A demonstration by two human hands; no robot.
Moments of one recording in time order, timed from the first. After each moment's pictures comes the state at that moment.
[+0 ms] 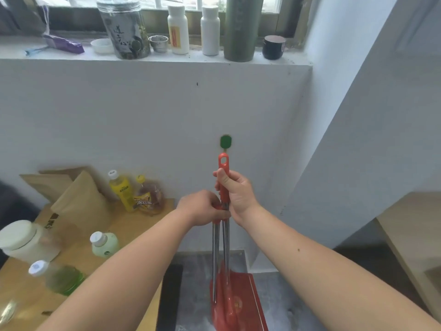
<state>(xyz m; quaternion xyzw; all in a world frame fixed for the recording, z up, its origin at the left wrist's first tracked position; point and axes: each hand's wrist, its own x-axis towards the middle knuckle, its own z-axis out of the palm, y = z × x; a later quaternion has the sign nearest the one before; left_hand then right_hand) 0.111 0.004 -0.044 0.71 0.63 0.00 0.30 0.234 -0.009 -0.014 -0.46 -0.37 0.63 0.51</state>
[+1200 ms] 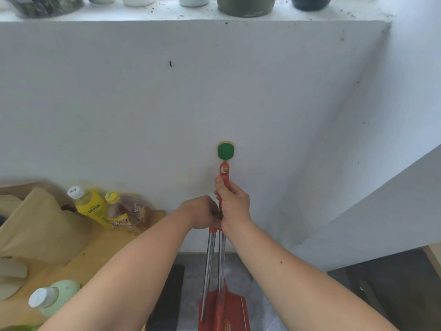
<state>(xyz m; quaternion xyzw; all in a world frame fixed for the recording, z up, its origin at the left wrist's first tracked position) 0.112 0.158 -0.153 0.70 0.59 -0.12 0.38 0.221 0.134 -0.130 -0.57 -0.20 0.62 0.51</state>
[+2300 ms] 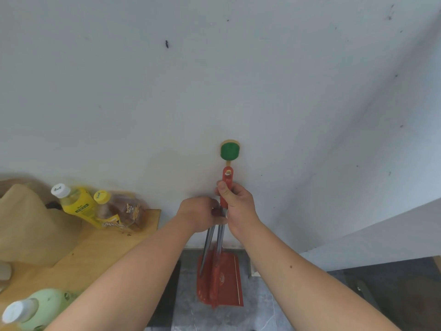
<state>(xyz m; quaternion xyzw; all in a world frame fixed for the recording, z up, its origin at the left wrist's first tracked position) 0.111 0.179 -0.212 0.73 0.63 -0.08 0.25 0.237 0.161 -0.162 -0.53 -0.26 0.65 0.47</state>
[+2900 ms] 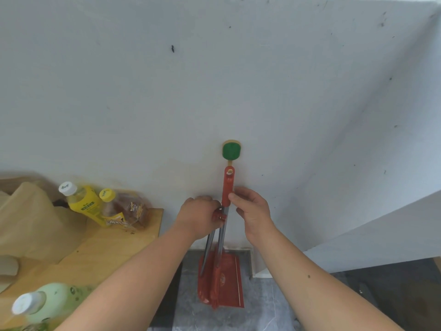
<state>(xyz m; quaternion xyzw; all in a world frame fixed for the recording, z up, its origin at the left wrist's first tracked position) 0.109 0.154 -0.204 0.78 0.61 -0.01 0.14 0.274 0.149 -0.174 -0.55 -0.25 0.65 0.46</state>
